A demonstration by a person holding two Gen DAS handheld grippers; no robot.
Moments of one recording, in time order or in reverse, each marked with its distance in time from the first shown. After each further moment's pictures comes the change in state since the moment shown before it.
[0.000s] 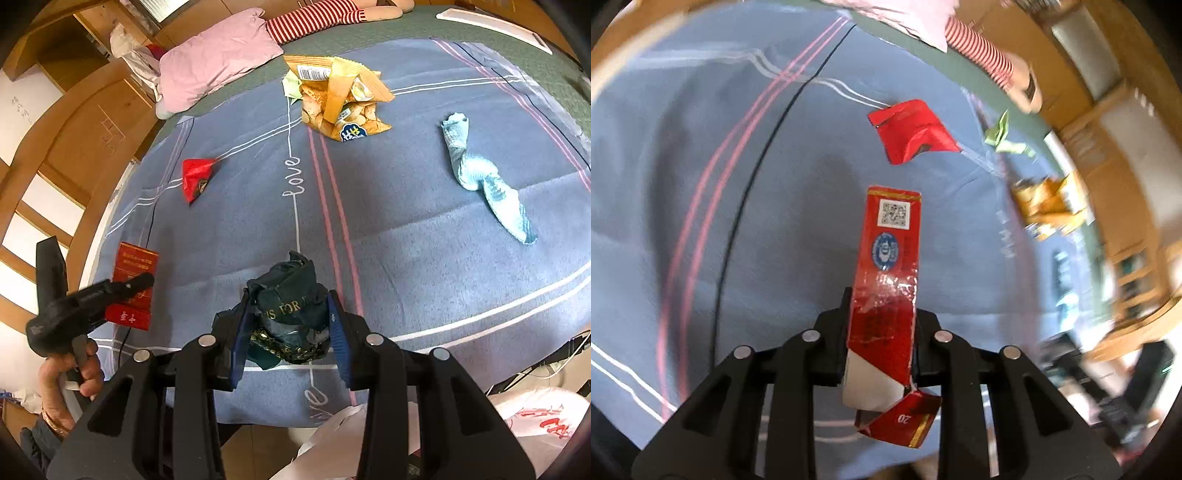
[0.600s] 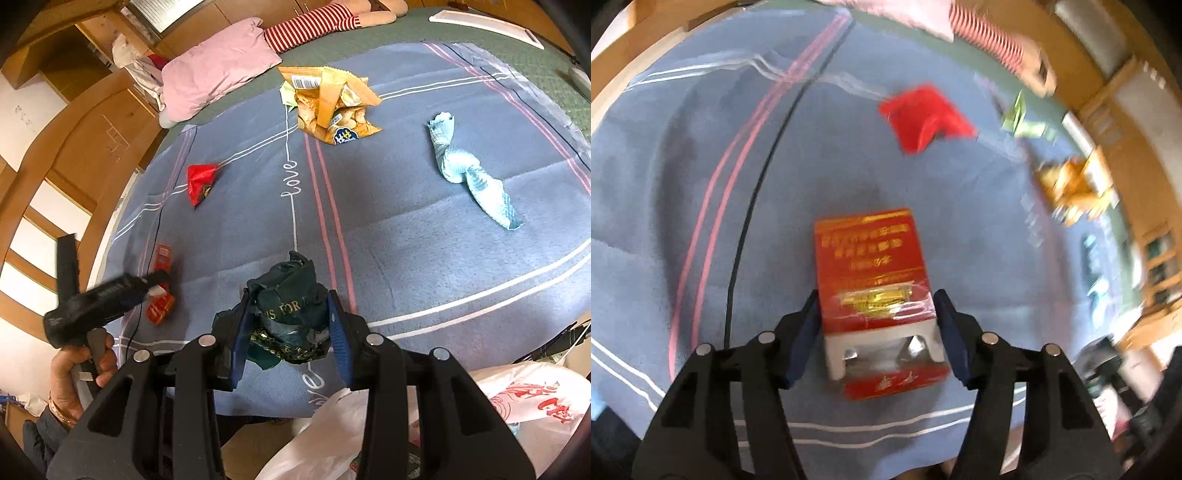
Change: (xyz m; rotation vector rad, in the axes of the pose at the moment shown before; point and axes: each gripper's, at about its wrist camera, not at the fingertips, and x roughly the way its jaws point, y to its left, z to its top) left arm 0.015 -0.014 -0.003 0.119 0.053 0.194; right arm -0.021 -0.006 -0.013 0.009 -0.032 0.020
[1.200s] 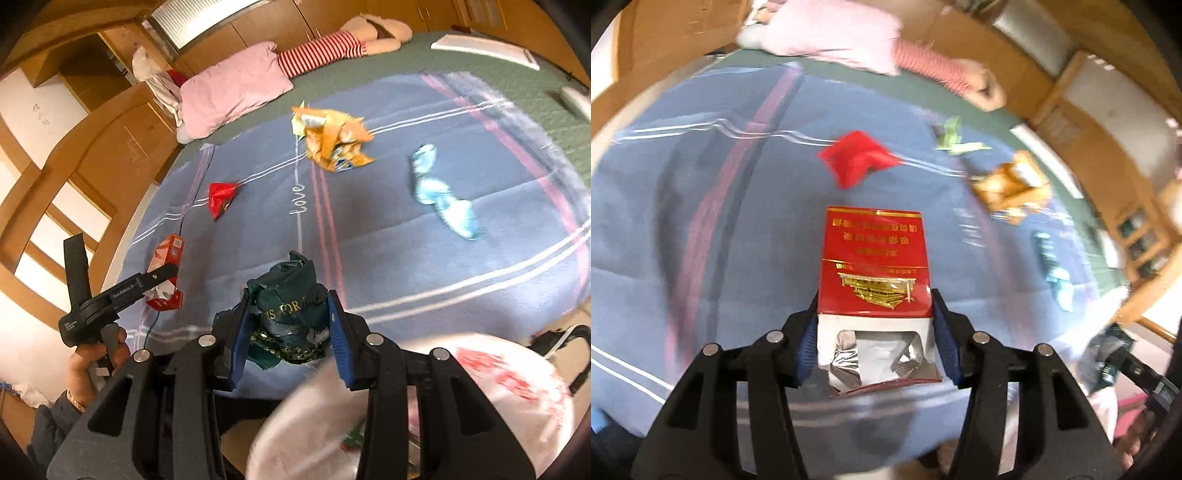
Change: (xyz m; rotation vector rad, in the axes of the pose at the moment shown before) left arm -0.058 -0.031 -0.033 0.118 -0.222 -0.184; right arm -0.074 -0.008 -0.017 -0.045 -0.086 0.016
